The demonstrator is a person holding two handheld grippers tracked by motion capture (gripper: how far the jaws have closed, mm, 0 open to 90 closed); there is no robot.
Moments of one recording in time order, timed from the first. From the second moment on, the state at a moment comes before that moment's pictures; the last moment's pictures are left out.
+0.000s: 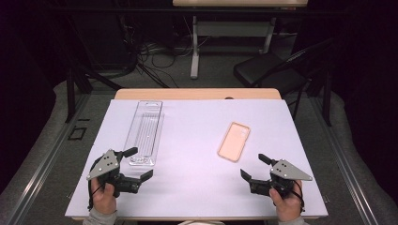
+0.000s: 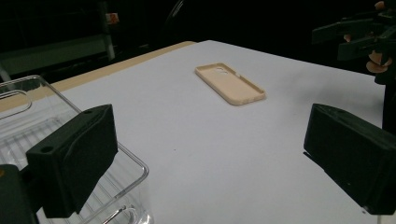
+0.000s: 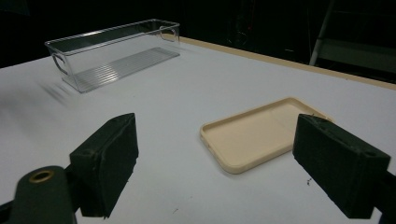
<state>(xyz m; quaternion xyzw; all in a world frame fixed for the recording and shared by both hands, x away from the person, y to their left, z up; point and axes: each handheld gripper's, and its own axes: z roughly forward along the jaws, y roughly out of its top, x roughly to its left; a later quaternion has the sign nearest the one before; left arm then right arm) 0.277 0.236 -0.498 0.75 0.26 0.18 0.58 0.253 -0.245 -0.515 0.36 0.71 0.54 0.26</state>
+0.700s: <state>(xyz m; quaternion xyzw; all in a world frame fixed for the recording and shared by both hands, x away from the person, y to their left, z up) 0.281 0.236 -0.500 0.76 0.28 0.16 0.56 0.266 -0.249 -0.516 0.39 0.74 0.49 0.22</state>
